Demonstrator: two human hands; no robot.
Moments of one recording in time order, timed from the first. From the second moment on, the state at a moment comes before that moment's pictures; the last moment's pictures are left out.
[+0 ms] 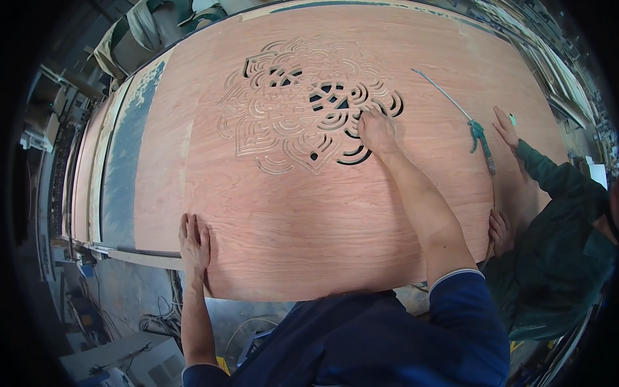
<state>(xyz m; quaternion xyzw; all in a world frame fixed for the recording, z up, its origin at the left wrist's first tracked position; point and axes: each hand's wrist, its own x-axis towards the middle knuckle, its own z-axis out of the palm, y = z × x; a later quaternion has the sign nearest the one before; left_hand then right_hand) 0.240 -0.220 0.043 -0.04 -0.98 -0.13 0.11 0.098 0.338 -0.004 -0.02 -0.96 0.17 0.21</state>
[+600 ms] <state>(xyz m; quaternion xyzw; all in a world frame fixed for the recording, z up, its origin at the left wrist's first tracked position) 0.241 -0.216 0.047 -0.02 -0.99 -0.13 0.09 0.099 0.338 -0.006 -0.02 -0.96 0.17 0.23</state>
